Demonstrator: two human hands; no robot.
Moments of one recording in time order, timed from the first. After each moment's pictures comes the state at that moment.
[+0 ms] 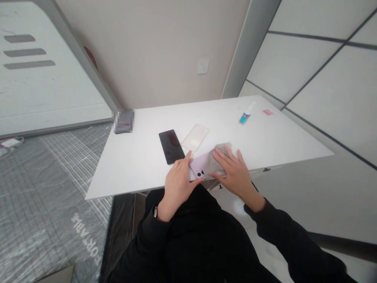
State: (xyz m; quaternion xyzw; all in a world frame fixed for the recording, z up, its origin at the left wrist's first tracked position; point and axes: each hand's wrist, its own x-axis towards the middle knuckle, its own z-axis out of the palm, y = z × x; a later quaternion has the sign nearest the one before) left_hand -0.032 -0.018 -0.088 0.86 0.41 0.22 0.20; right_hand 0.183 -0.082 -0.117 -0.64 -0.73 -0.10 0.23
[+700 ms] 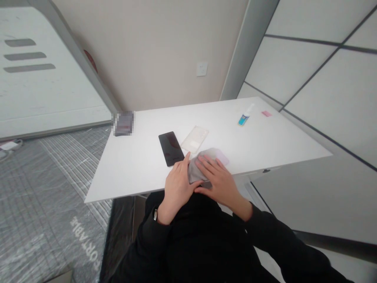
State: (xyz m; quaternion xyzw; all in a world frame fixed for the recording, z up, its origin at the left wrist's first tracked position) left_hand -0.032 -0.018 -0.089 0.85 0.42 0.23 0.20; right_hand 0.144 -0.083 -0.114 -0.58 -0.78 -0.06 0.23
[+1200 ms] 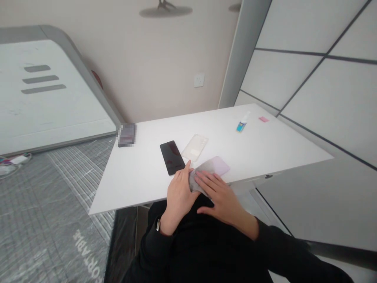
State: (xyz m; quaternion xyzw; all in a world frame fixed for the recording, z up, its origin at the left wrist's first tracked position) left_hand -0.033 -0.017 -0.089 0.85 0.42 0.23 0.22; right_hand 0.154 -0.090 -0.120 -0.56 -0.79 -0.06 0.23
